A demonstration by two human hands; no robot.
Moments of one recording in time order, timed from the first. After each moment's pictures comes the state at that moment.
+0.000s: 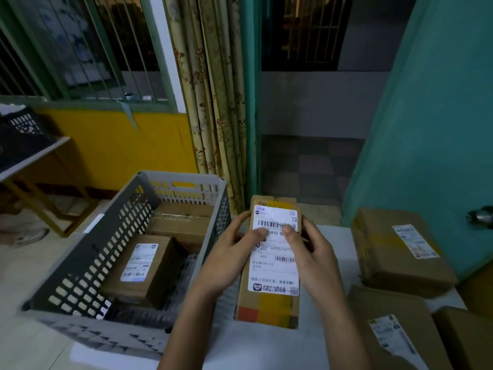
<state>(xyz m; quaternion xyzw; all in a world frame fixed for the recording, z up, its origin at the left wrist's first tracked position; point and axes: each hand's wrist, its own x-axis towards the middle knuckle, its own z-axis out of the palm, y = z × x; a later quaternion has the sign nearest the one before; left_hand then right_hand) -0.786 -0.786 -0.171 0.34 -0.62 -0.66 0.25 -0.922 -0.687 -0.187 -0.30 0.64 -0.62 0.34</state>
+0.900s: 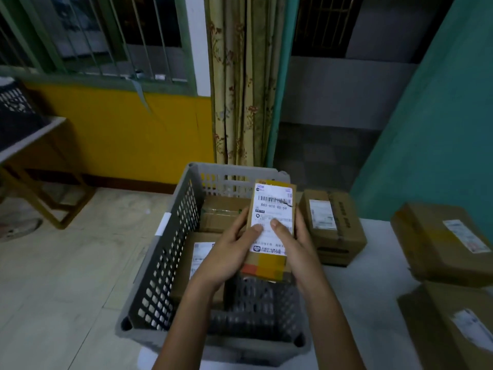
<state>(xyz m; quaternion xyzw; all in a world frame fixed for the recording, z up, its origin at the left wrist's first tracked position) -0.600 -0.959 -0.210 0.32 -0.61 -0.69 0.22 -0.727 -0.868 -0.206 -0.23 0.60 -0.66 0.40</state>
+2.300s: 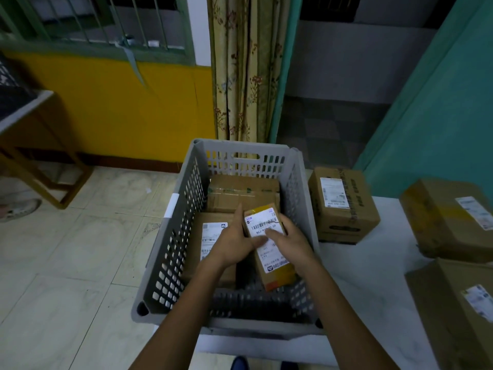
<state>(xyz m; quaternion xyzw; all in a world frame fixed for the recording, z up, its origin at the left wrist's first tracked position) -0.595 -1.007 -0.304 0.41 -0.74 -0.53 0.07 -0.731 -0.910 -0.299 -0.25 0.77 -0.42 0.42</state>
